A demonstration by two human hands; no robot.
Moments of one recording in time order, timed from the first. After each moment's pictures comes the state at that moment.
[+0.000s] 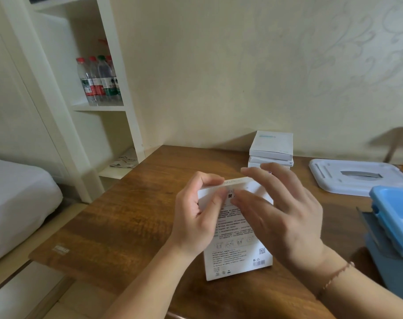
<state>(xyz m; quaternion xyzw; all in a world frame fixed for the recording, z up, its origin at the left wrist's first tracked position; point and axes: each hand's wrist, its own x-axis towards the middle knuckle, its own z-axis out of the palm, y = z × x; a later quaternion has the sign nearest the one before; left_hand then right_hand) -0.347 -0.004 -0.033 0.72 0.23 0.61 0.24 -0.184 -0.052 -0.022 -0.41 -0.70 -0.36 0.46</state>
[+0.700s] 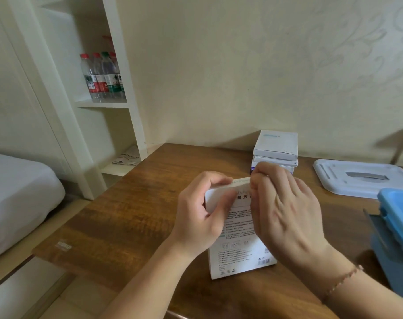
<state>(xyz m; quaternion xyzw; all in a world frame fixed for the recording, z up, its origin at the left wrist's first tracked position) -0.352 -0.002 -0.028 0.77 0.21 0.59 0.15 -0.194 -0.055 -0.012 -0.50 -0.71 -0.33 0.38</state>
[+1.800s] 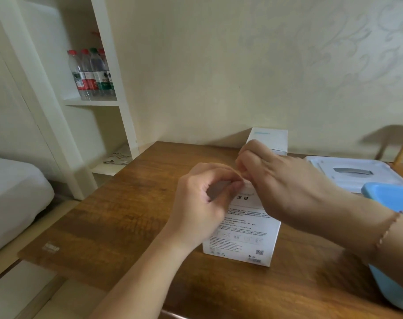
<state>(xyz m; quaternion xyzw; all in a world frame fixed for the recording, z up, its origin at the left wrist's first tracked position) -0.337 -0.016 0.000 0.78 0.25 0.55 0.16 -0.176 -0.065 0.060 -0.53 -0.82 -0.16 0.14</state>
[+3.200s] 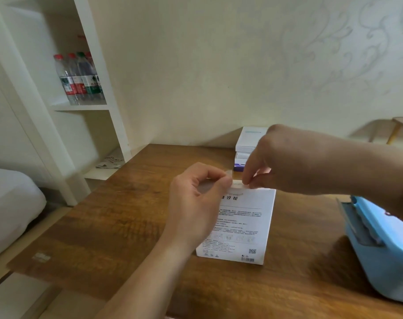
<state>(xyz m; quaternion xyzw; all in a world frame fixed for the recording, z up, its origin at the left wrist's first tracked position) -0.325 -0.032 0.008 0.67 0.36 0.55 0.34 -0.162 -0.067 0.107 -0.54 -0.83 -0.08 0.06</state>
